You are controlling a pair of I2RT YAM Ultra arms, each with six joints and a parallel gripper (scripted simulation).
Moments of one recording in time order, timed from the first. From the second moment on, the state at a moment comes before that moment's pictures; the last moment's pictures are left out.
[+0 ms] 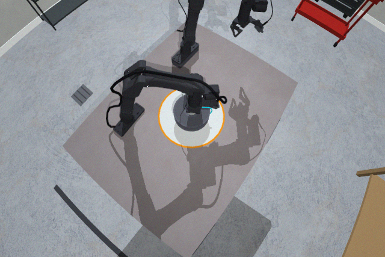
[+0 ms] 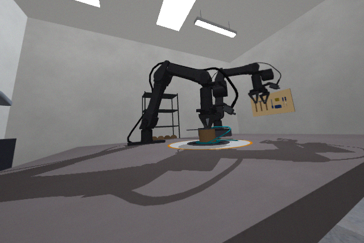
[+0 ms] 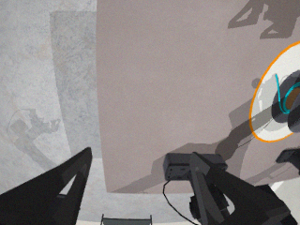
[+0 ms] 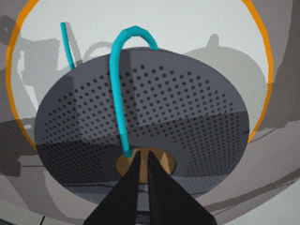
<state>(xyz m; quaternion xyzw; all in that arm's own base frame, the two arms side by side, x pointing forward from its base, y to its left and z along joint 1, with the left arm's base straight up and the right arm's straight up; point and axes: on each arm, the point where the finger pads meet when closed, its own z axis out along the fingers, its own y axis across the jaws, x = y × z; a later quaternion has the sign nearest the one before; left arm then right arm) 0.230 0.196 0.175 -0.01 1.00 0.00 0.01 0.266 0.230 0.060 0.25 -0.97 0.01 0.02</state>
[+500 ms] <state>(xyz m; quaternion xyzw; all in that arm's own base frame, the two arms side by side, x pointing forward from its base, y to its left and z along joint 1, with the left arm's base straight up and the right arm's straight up) 0.230 0.196 0.175 -0.01 1.00 0.00 0.01 0.266 0.230 0.061 0.25 -0.97 0.01 0.02</state>
